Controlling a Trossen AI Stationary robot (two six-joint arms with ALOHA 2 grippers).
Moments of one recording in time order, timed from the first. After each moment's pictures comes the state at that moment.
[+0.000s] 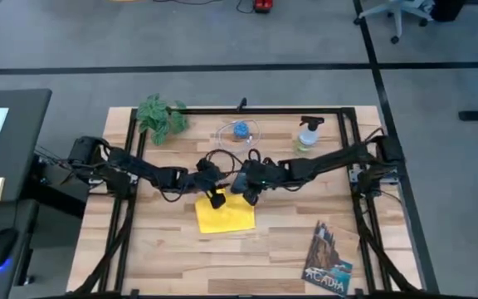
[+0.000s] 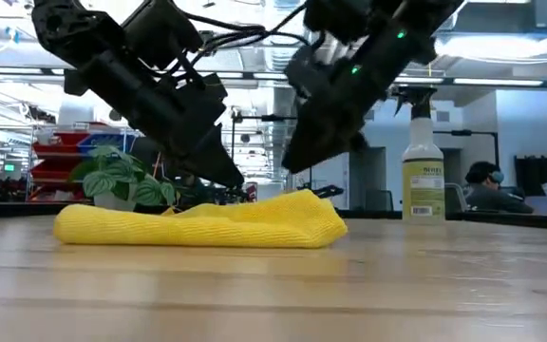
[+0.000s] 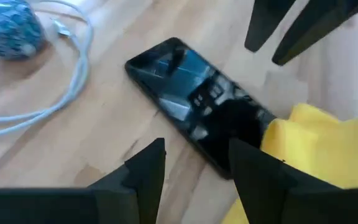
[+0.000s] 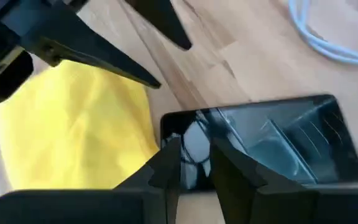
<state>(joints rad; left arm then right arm) -0.04 1.58 0.63 0.30 -0.33 -0.36 0.05 1.73 1.03 -0.19 0.22 0.58</state>
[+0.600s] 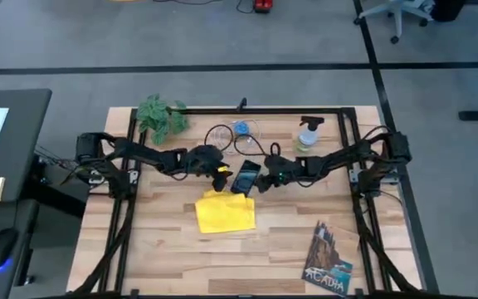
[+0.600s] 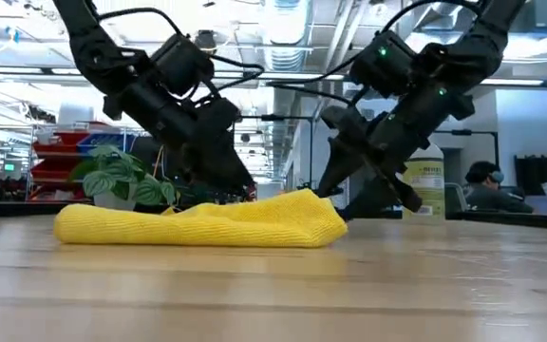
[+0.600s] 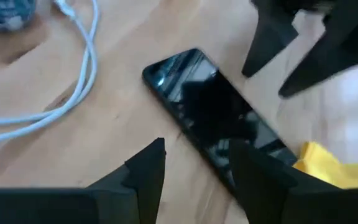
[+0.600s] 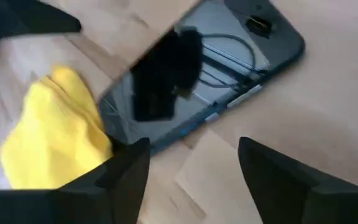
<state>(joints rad) 0.22 1.67 0.63 0.38 0.03 -0.40 -0.07 1.69 0.70 0.25 0.05 1.01</state>
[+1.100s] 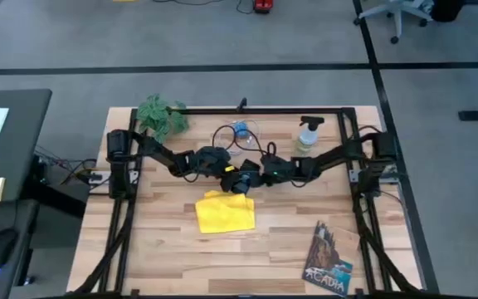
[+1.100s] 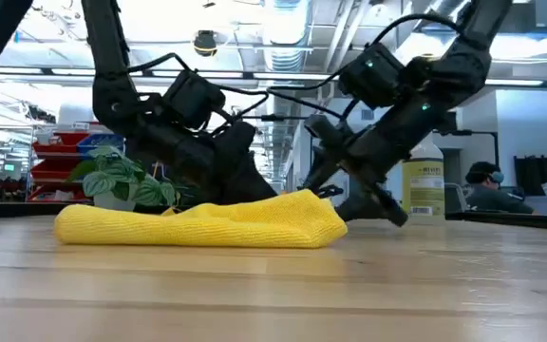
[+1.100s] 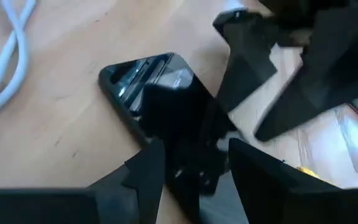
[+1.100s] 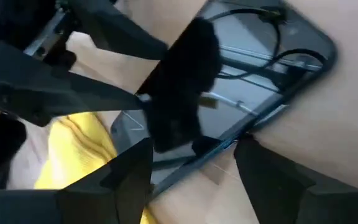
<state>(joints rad) 0.23 1.97 0.66 0.75 0.17 -0.46 -0.08 1.88 0.75 0.44 0.03 1.18</state>
